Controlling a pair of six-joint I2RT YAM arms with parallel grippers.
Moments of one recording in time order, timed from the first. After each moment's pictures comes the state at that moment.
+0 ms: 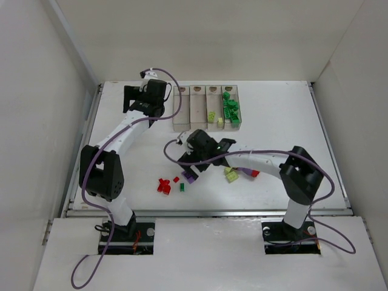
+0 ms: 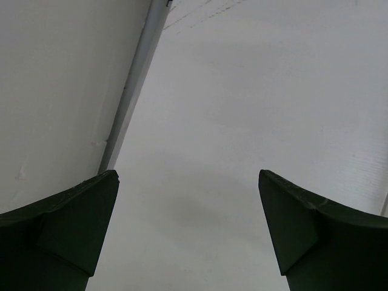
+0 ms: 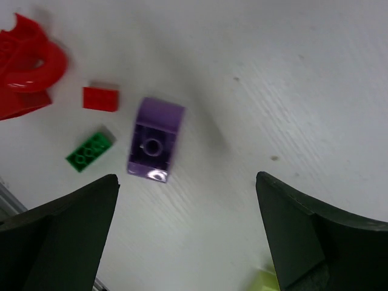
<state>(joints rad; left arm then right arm) -0.35 1.69 1.42 -0.40 -0.82 -0.06 0.92 1.78 1.27 -0.44 0.02 0.02</state>
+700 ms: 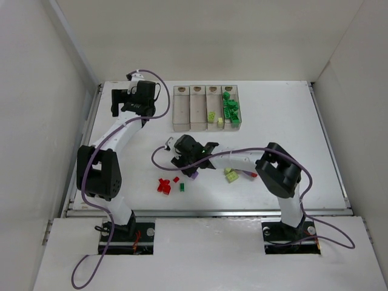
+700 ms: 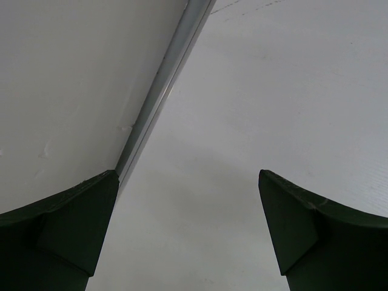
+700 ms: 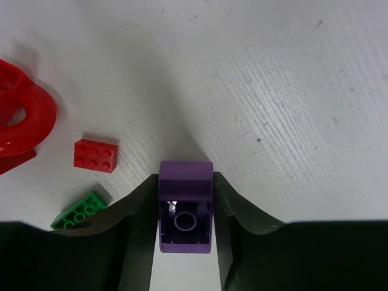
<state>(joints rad) -0.26 1.69 1.36 -0.36 -0.89 -0.07 0.99 1.99 1.37 -0.34 0.01 -0.02</state>
